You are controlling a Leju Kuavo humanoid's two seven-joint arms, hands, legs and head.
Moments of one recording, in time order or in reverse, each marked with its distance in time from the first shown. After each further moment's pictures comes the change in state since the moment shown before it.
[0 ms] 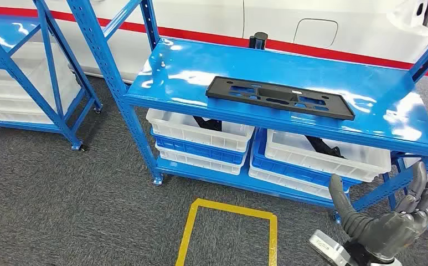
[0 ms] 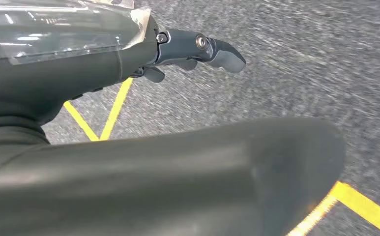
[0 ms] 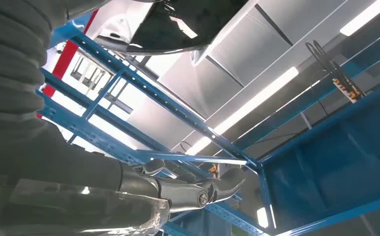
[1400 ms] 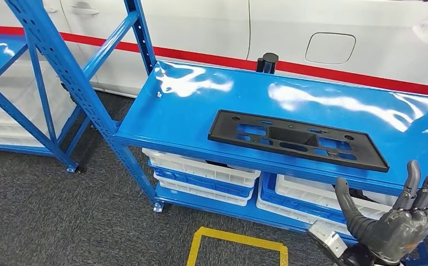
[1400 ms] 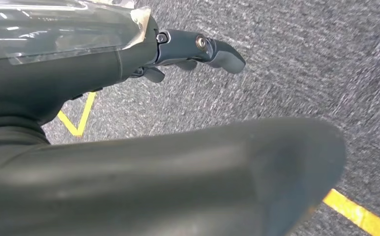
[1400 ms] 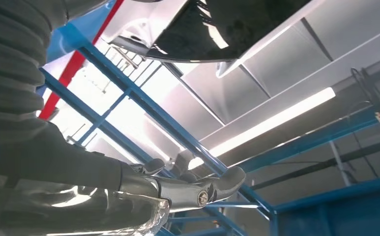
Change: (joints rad) left arm 0.000 -0.001 -0.012 0.004 -0.010 -0.020 -0.010; right arm 0.015 0.030 -0.088 0.012 0.136 -0.001 0.078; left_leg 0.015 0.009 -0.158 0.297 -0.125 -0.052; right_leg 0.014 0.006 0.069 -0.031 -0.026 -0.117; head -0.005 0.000
